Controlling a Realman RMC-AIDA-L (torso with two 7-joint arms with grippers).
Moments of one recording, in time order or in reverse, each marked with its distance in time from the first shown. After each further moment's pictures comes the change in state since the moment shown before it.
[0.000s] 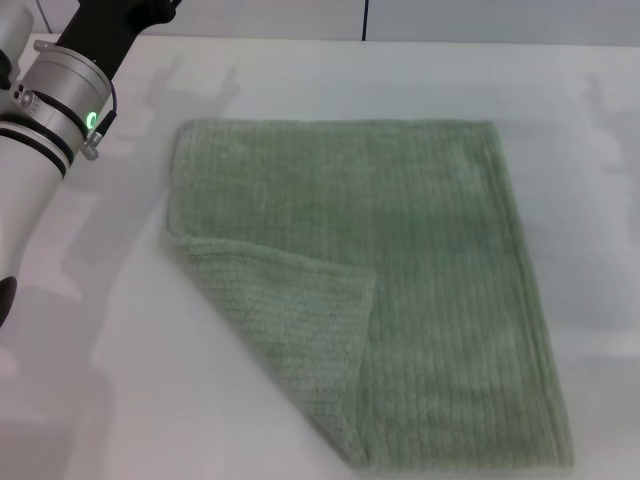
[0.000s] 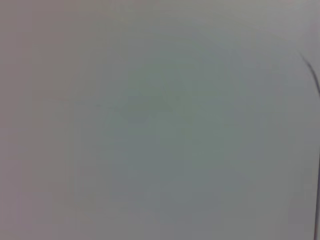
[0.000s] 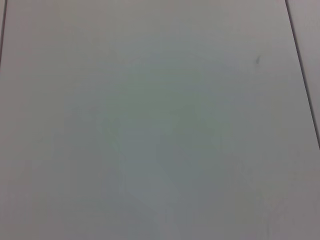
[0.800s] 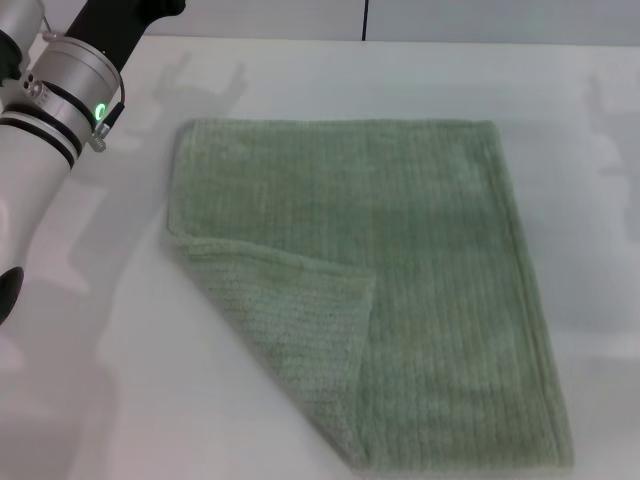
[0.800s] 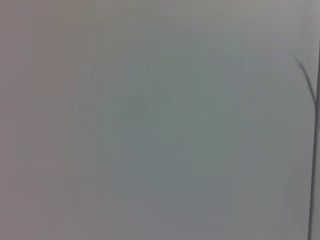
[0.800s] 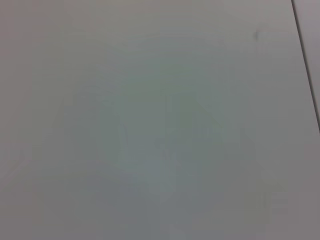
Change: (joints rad) left arm -0.022 0.000 0.000 -0.004 0.000 -0.008 0.008; right arm -0.009 0.003 -0.001 -0.012 -0.001 0.059 0.001
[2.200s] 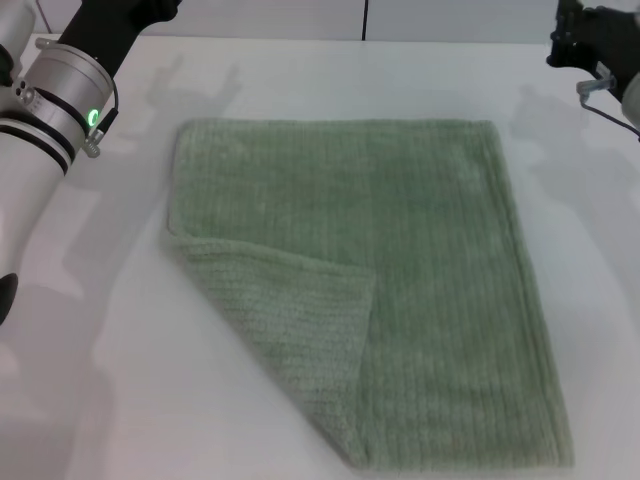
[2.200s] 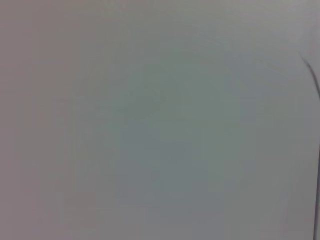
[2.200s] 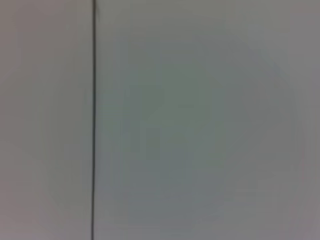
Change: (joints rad) left arm 0.017 0.000 0.000 0.007 0.000 0.003 -0.008; right arm -0.230 -0.006 0.175 -0.862 -0.541 1.112 -0.009
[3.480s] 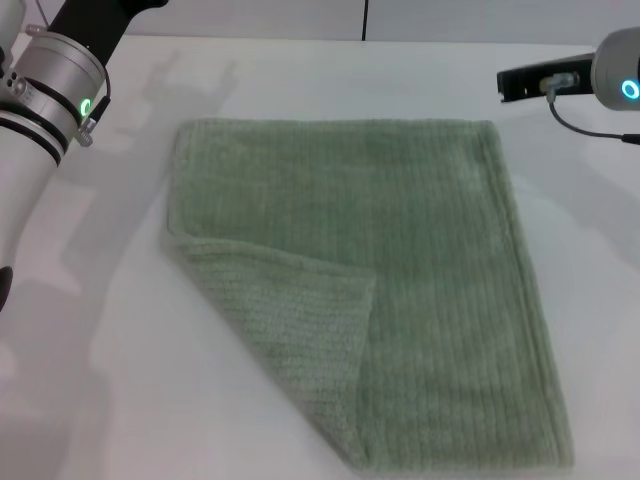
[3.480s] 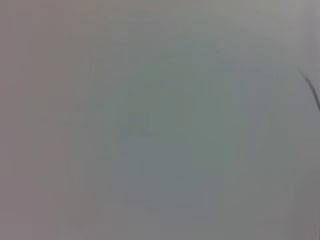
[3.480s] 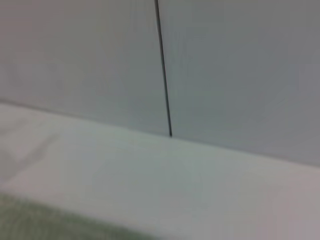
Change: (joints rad) left arm 0.014 0.000 0.000 0.042 0.000 0.004 0.008; right arm 0.238 -0.004 0.267 -0.165 0.379 0.960 -0.325
